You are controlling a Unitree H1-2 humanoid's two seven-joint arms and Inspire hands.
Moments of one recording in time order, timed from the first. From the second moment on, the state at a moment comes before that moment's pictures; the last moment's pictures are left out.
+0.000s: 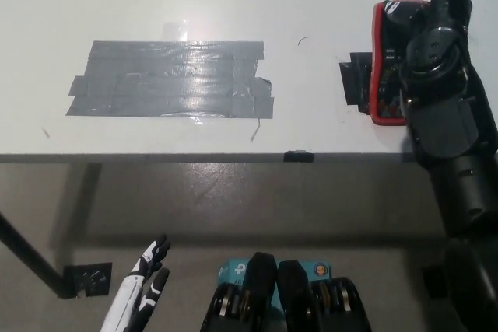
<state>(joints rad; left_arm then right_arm) 0.12 0.17 -0.11 0.00 0.22 -0.18 -0.03 -1.06 -0.11 -0.08 0.74 -0.49 0.44 -0.31</state>
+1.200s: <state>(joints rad) 0.12 0.17 -0.11 0.00 0.25 -0.18 -0.05 -1.06 -0.14 0.03 0.76 -0.44 0.46 -0.26</state>
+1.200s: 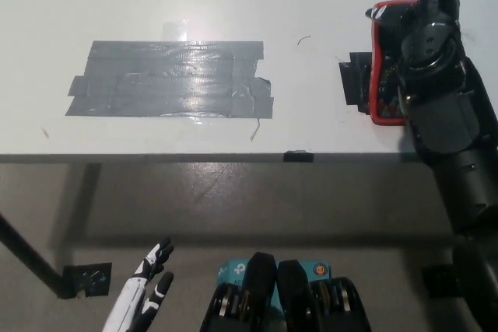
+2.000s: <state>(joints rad) 0.12 0.17 -0.11 0.00 0.26 -0.18 -0.05 -1.02 -0.08 0.01 0.78 -0.44 0.47 -0.35</state>
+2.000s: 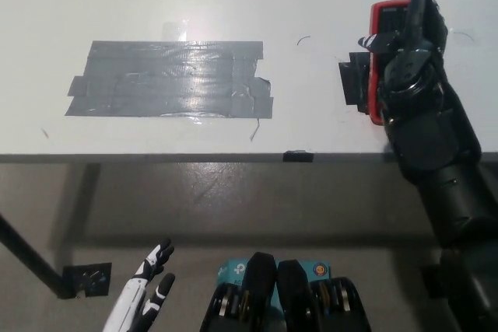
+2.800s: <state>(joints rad) 0.12 0.17 -0.11 -0.01 0.26 -0.18 -0.05 -1.00 -0.03 -0.03 0.75 -0.40 0.46 -0.44</state>
